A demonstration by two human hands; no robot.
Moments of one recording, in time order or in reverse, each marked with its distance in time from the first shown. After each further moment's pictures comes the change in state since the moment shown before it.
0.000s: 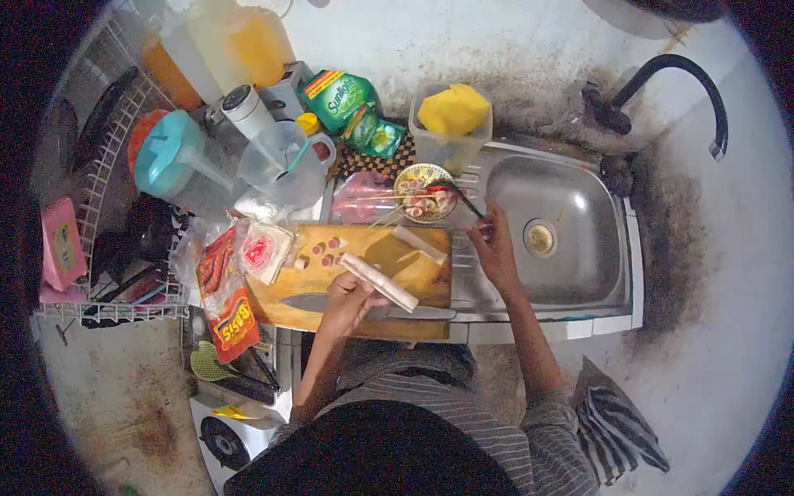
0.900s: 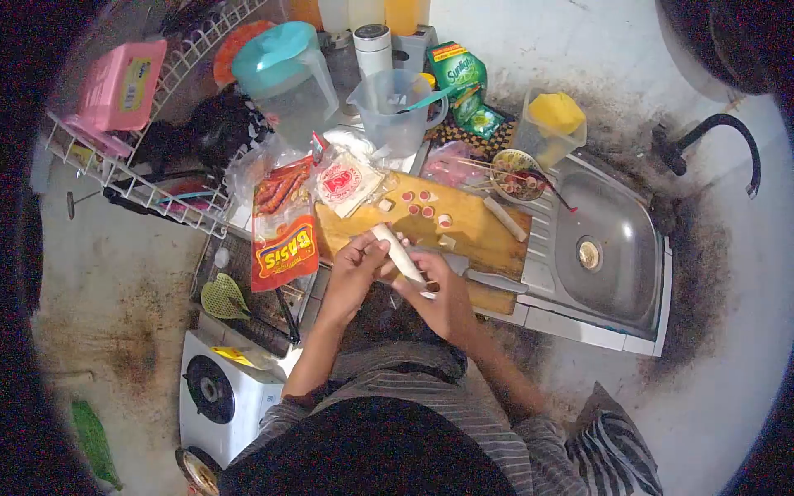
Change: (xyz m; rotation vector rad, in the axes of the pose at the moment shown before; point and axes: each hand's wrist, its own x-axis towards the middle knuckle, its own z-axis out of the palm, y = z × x) left_hand -0.095 0.046 -0.043 0.094 0.268 0.177; right_hand -0.146 -0.129 0.140 0.063 -0.564 0.053
